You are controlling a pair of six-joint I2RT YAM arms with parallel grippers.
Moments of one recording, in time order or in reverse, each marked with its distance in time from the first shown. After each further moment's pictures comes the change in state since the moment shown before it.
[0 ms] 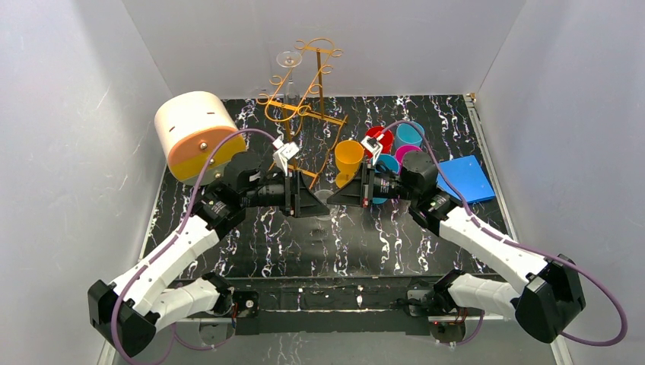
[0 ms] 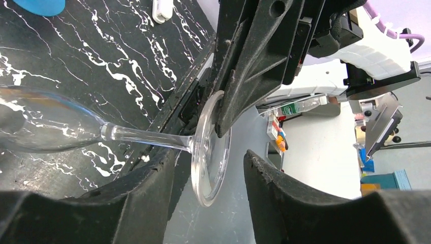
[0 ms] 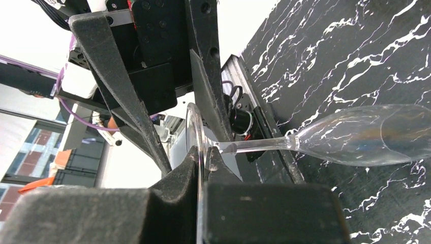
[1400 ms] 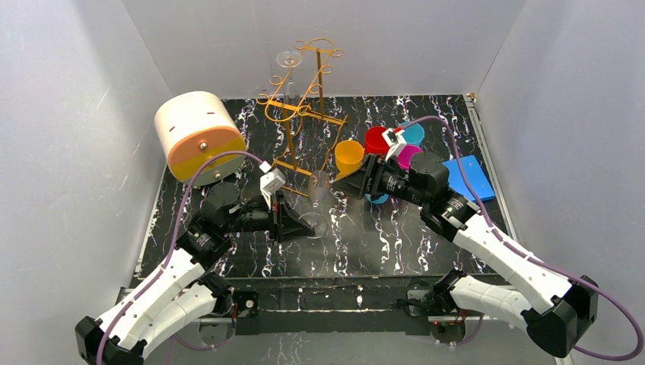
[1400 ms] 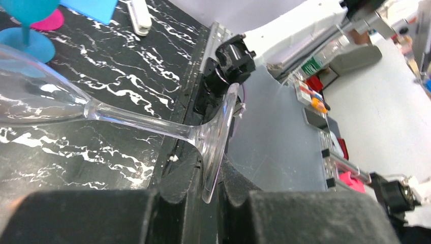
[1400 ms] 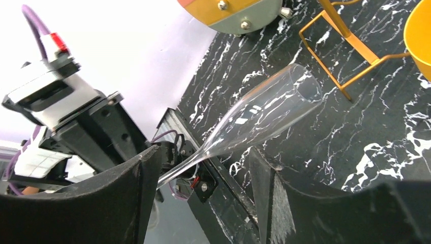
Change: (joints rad) left arm -0.005 -0.290 -0.258 0.158 0.068 0.231; right arm 0.045 -0.138 0.072 -0.258 0.429 -0.155
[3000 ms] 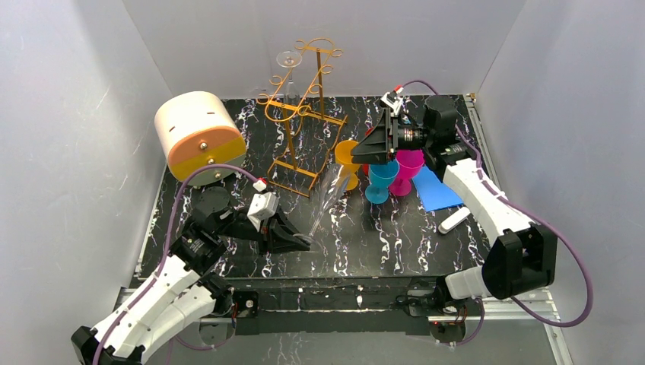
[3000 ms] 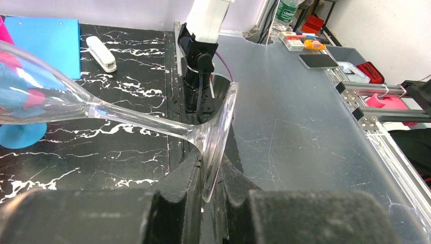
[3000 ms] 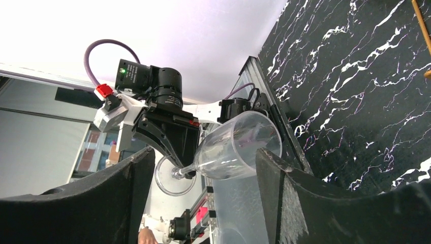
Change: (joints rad) left arm -0.001 -0.068 -0.006 0.047 0.290 0.333; right arm -0.408 0.410 0.304 0.053 -0.843 0.204
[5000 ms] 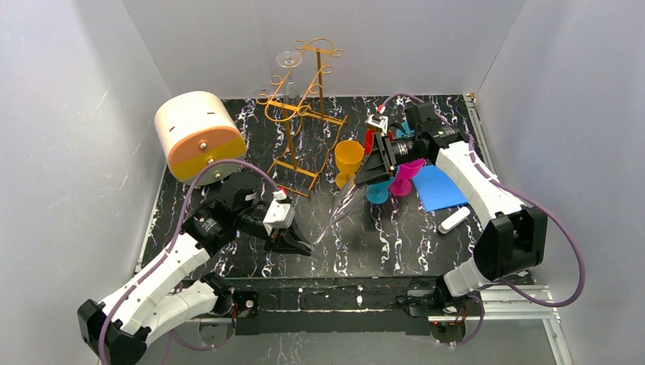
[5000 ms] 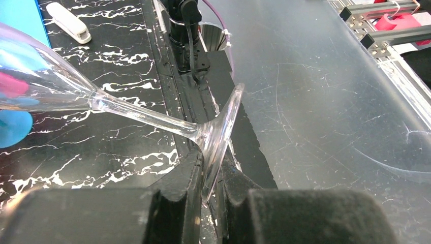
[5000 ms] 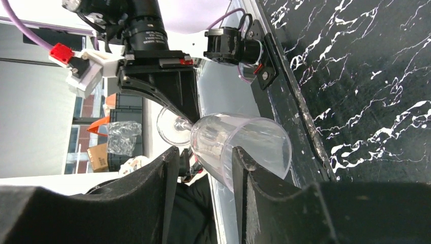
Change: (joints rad) left arm -0.013 0.193 0.130 -0.414 0.075 0.553; right arm 0.029 0.139 0.211 -0.850 -0.124 -0.701
